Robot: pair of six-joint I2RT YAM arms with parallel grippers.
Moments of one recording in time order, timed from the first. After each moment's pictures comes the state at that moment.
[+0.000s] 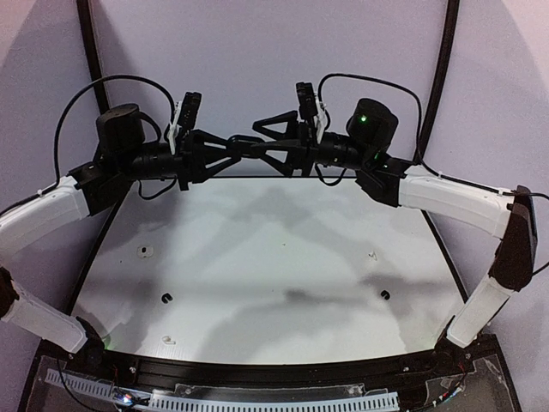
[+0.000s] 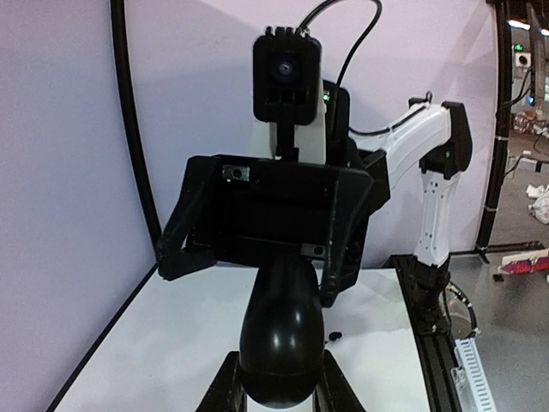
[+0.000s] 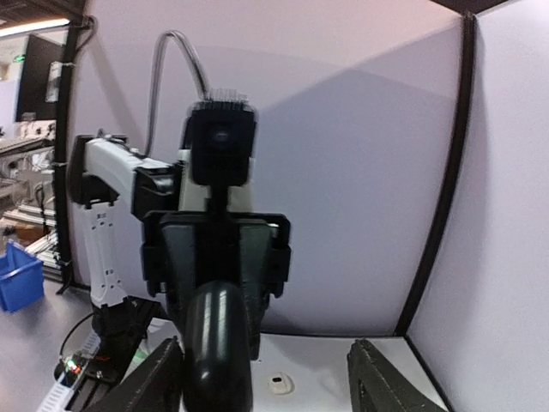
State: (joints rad) left arm -0.65 1.32 1.24 0.12 0.77 0.09; right arm 0.77 1.63 1.40 0.52 -0.79 0.02
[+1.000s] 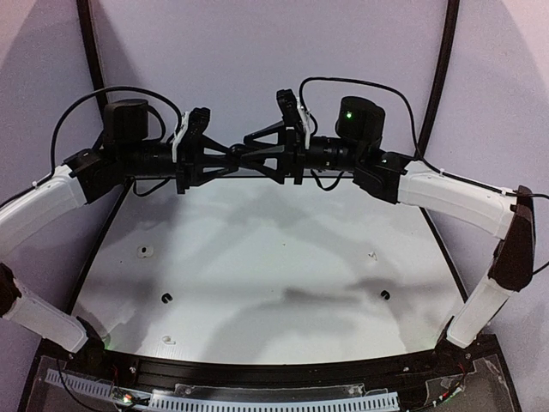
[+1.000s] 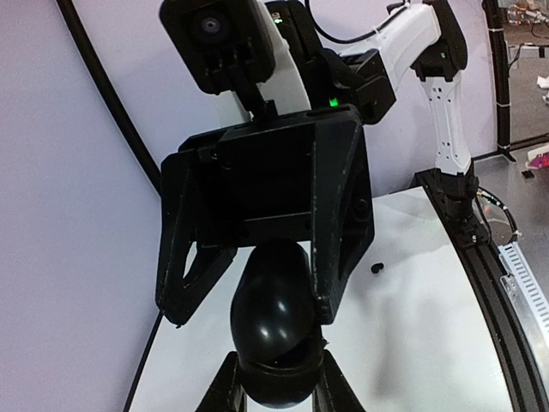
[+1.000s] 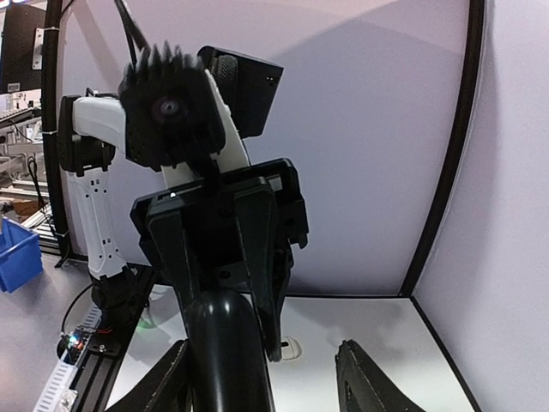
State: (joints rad) left arm -0.64 1.34 1.35 -0.19 0.76 0.52; right arm 0.81 1.63 1.48 0.24 -0.71 -0.11
